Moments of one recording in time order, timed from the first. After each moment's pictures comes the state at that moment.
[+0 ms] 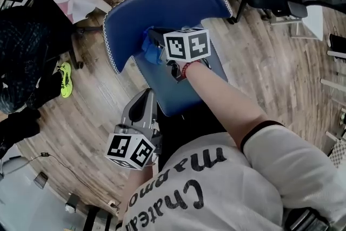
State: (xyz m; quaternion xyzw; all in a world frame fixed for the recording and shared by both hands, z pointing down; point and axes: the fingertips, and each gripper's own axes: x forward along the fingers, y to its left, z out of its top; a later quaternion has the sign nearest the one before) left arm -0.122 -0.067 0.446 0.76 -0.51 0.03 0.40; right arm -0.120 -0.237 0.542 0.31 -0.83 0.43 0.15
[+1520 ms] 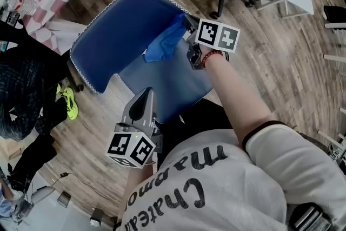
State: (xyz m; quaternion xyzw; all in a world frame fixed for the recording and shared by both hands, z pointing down) left arm -0.014 -0.100 0.429 0.80 -0.45 0.08 0.38; right arm 0.145 -0.293 0.539 0.53 -0.71 0.46 0.04
